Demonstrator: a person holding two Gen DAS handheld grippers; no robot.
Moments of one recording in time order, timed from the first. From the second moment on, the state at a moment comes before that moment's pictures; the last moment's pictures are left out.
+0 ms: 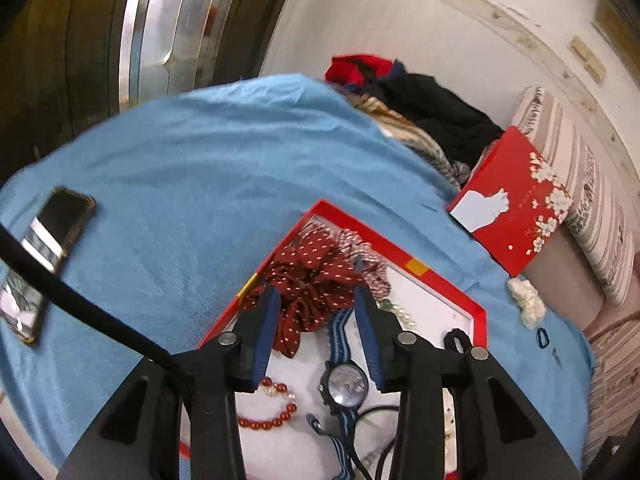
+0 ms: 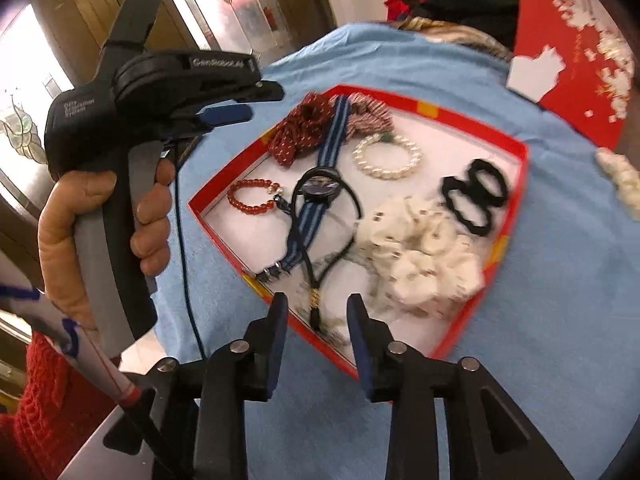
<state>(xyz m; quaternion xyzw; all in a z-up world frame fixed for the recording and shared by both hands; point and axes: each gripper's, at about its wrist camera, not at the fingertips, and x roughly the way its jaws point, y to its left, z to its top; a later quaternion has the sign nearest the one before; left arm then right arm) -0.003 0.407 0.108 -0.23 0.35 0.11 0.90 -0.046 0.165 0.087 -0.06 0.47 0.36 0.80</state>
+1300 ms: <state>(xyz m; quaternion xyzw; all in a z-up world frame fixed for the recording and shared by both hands) -0.167 0.181 0.149 -0.06 0.38 0.09 0.92 -0.153 -0.064 0.097 0.01 0.44 0.13 0.89</state>
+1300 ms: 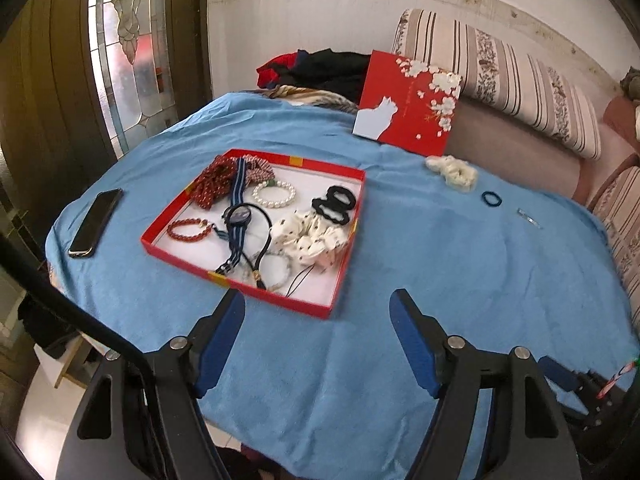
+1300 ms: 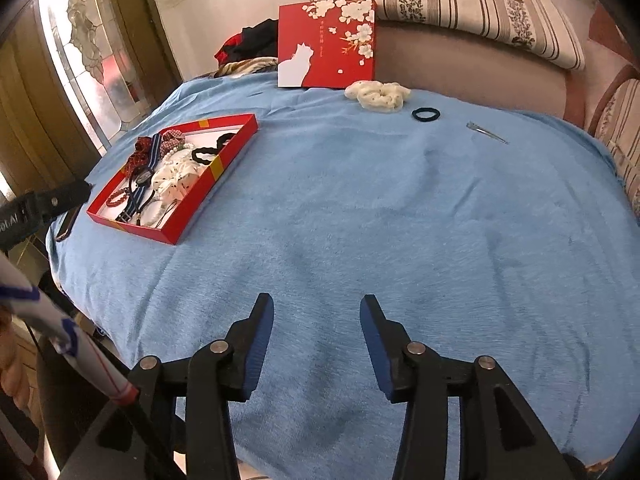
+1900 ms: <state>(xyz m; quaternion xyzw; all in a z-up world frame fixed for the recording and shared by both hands) -0.173 0.174 0.139 -0.05 0.39 0.08 0.92 -0.157 -0.054 0.095 -0.01 0.44 0.12 0.89</state>
